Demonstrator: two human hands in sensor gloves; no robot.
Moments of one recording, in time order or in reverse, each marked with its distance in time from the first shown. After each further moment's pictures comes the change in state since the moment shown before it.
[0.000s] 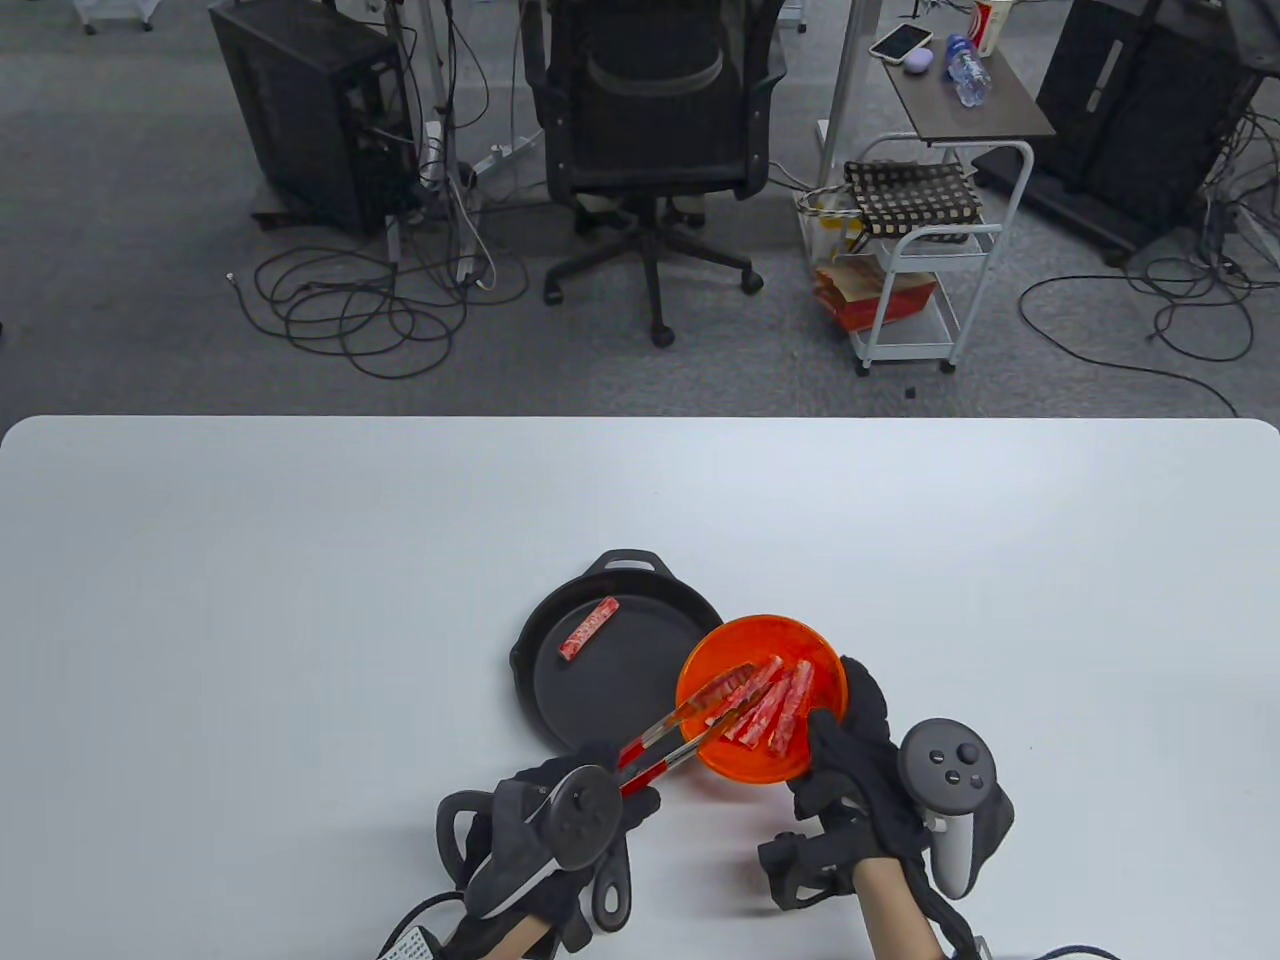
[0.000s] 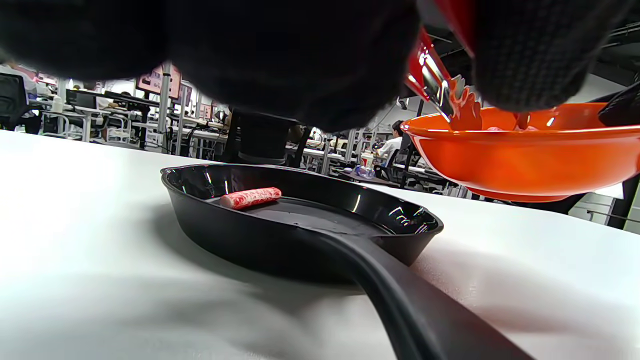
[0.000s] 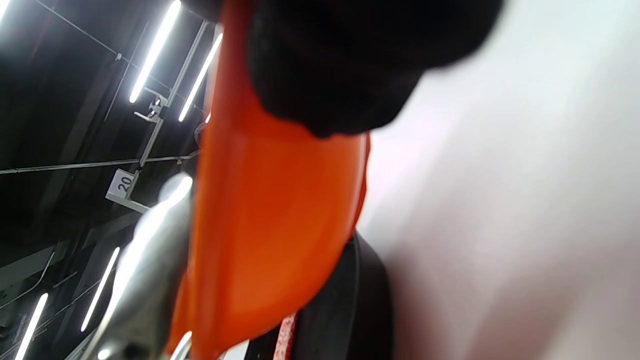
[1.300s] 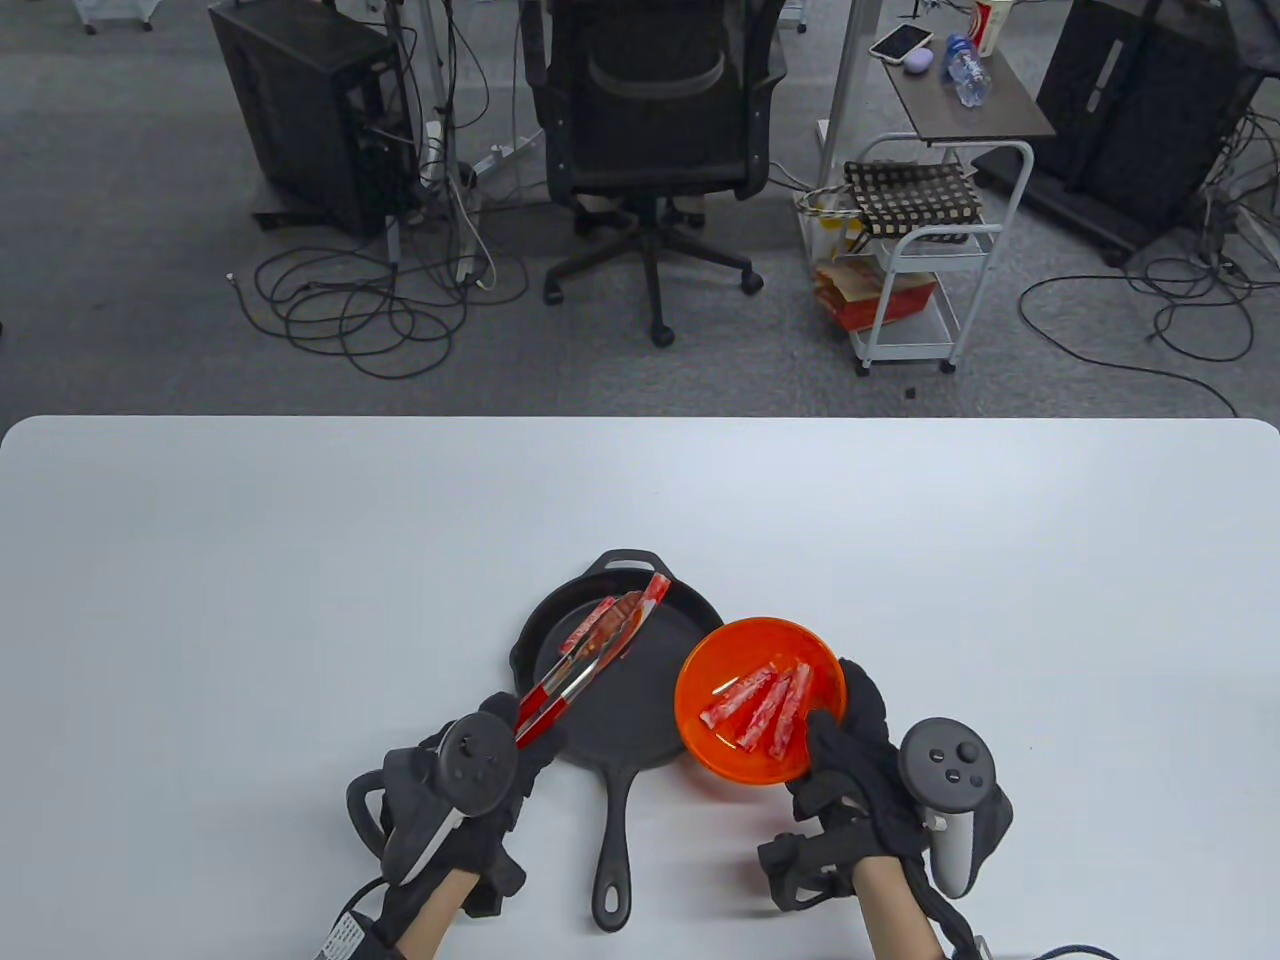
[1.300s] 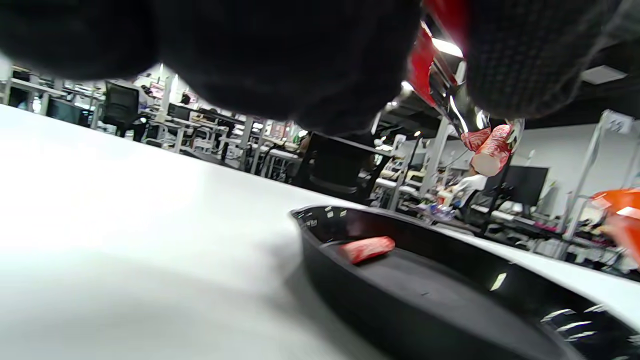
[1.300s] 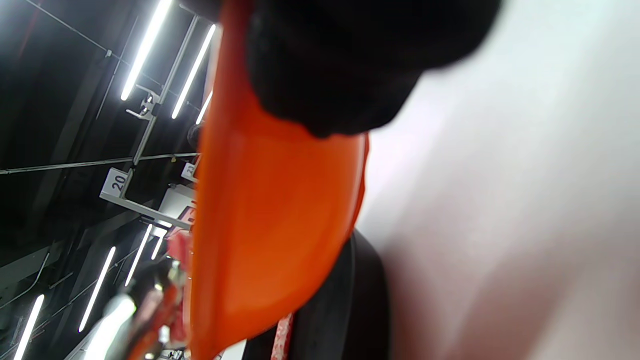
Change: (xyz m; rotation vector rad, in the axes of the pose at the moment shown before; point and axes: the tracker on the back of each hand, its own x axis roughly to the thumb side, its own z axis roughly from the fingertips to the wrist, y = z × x) left_hand -0.081 0.008 -0.018 0.055 0.267 0.049; right_hand 0.000 0.001 0.000 0.017 0.021 -0.013
